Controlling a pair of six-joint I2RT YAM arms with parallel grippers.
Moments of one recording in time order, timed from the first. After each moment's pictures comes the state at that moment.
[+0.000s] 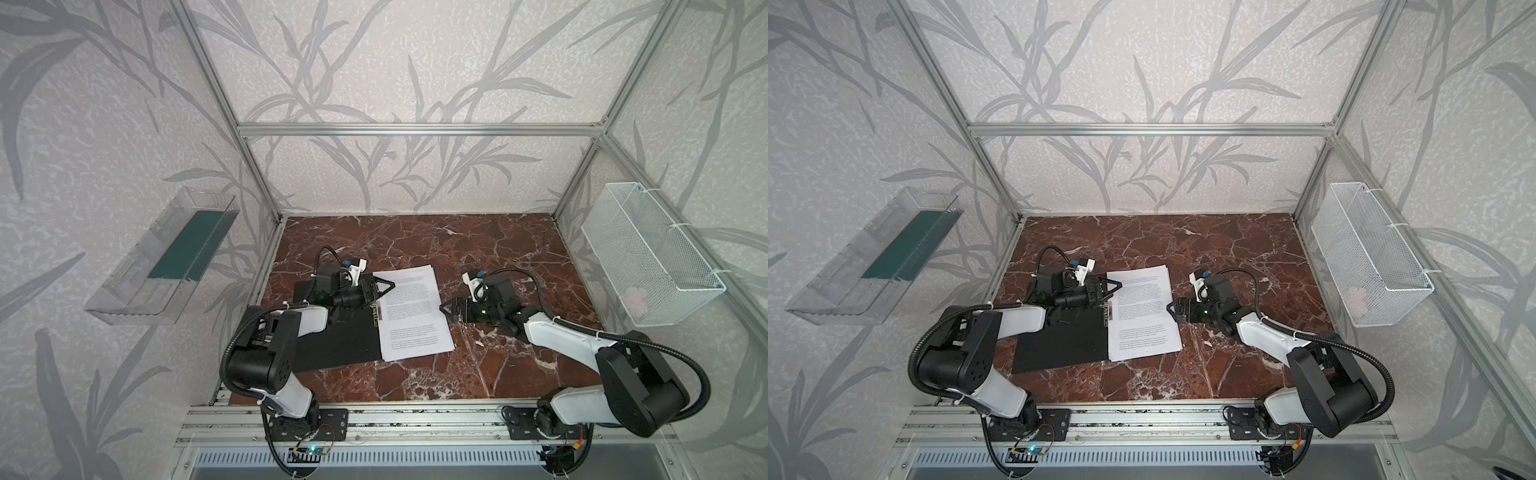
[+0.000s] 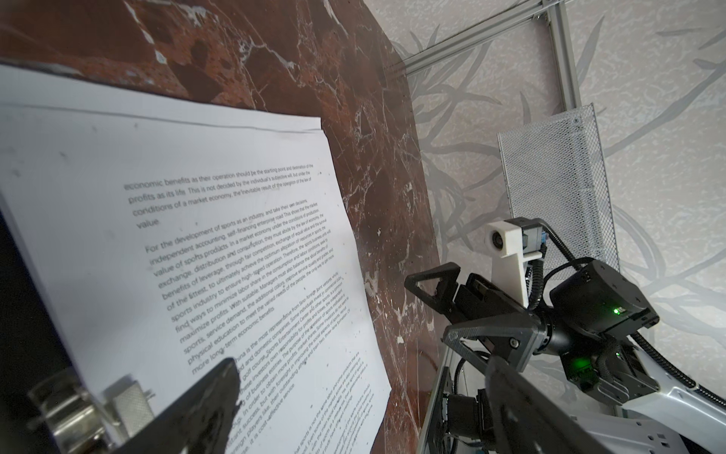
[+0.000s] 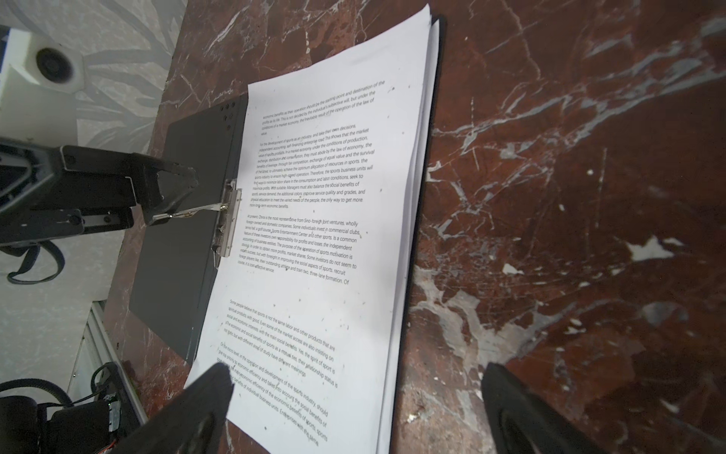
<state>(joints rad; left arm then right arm) -0.16 1.59 0.57 0.48 0.89 -0.74 0.46 1.38 0.60 0.05 -0.37 0.50</state>
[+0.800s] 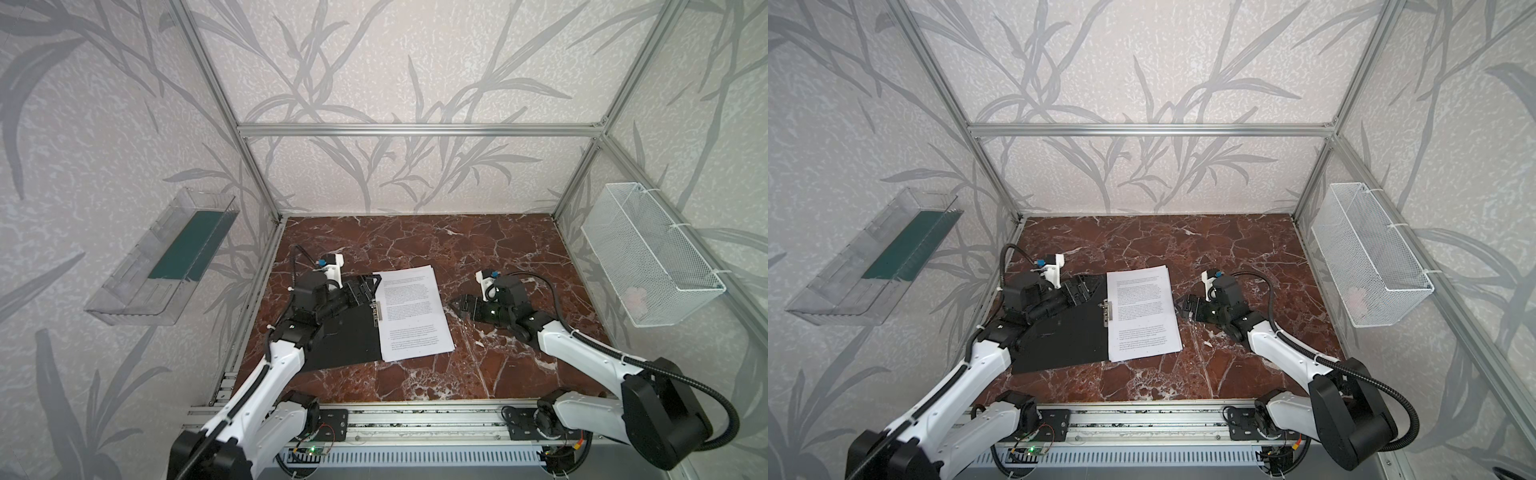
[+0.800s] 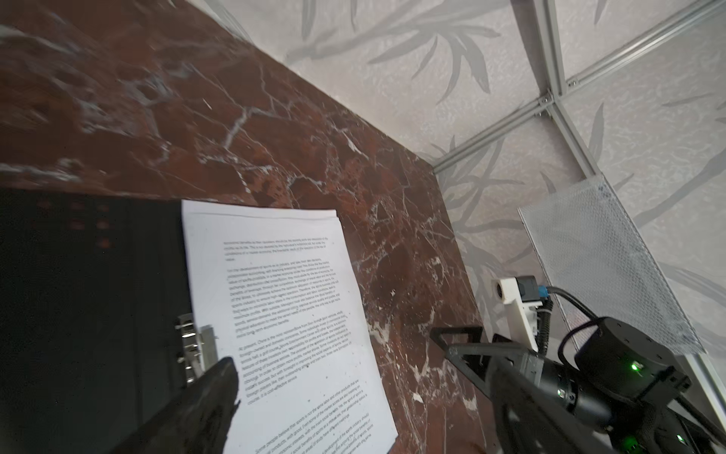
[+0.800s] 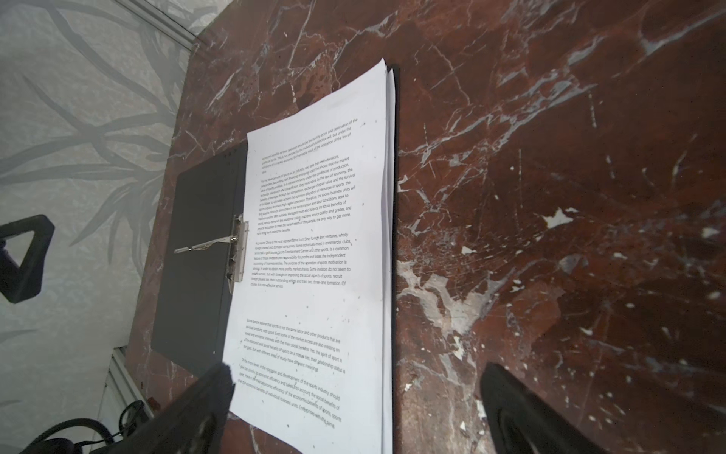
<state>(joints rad) -0.23 0.83 0.57 -0.09 0.34 -0.71 0.44 1.21 0.57 -0.04 -0.32 0.65</state>
